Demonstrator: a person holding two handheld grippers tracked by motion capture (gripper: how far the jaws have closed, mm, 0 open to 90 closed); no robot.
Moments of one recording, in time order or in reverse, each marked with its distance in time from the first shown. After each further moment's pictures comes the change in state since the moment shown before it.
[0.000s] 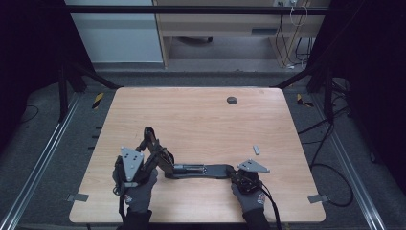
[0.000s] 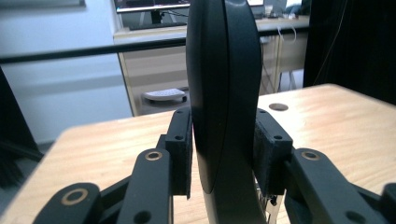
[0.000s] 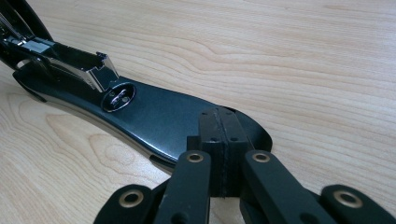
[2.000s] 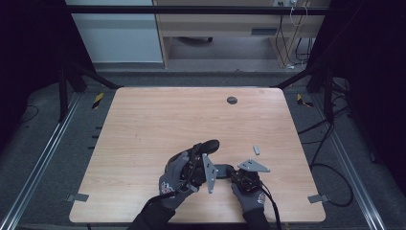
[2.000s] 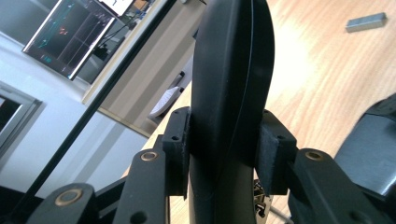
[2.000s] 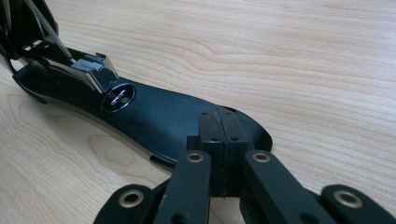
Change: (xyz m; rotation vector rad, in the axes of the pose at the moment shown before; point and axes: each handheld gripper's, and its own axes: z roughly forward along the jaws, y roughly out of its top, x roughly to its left) left arm -0.134 -0.005 0.042 0.157 -0.102 0.822; right arm -0.001 0.000 0.000 -0.001 0.004 0.007
